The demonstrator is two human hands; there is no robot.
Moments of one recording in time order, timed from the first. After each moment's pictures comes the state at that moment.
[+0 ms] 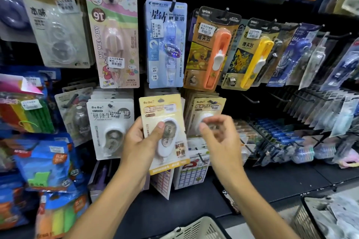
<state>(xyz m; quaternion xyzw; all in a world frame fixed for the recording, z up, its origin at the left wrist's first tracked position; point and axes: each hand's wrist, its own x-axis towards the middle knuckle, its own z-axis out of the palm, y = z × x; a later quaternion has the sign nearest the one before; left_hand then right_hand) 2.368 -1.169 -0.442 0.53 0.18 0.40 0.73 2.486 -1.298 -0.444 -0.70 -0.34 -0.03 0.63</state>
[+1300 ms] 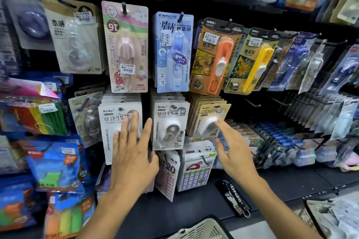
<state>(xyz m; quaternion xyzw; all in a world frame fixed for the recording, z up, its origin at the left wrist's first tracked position) 2.334 -1.148 -0.467 0.90 0.30 0.31 0.09 2.536 -1.322 -0.474 -0.82 -0.45 -0.16 0.32</state>
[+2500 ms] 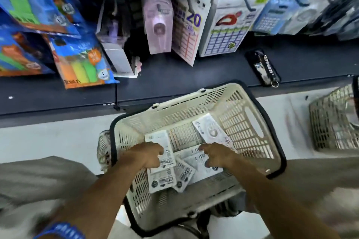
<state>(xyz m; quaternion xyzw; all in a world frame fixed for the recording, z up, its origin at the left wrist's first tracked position) 2.215 -1.225 -0.783 0.81 0.23 -0.48 0.24 2.394 -1.420 -0.822 -0.78 -0.35 0.52 -0.04</state>
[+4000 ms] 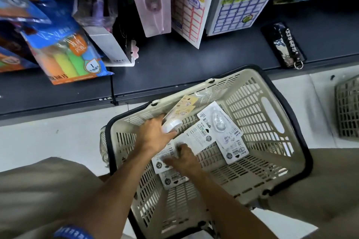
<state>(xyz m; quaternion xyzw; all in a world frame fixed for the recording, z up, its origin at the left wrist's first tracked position) 2.243 -1.218 -0.806 0.85 0.43 -0.13 0.28 2.278 -1.366 -0.881 -0.78 -0.10 0.56 0.26</state>
